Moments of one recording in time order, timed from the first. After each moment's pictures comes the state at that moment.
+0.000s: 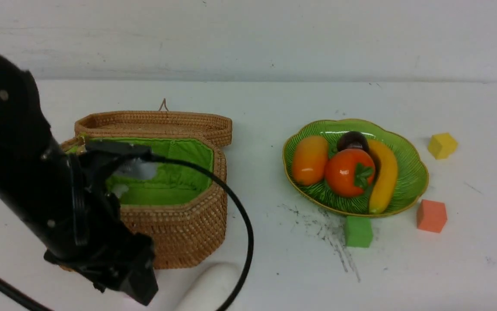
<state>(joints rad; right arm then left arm) -0.15 -0.01 0.01 0.12 0.39 -0.05 -0.34 1.41 -1.05 -0.30 1.14 0.24</state>
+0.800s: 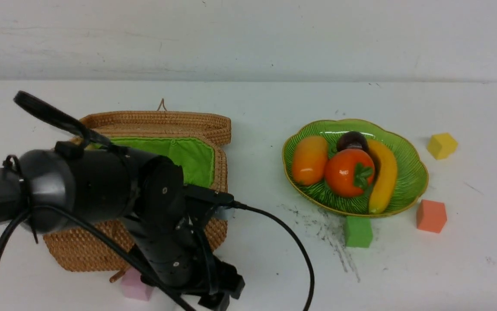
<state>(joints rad) -0.15 -0.01 0.01 0.12 0.39 -0.05 -0.58 1.74 -1.05 -0.17 0.74 -0.05</state>
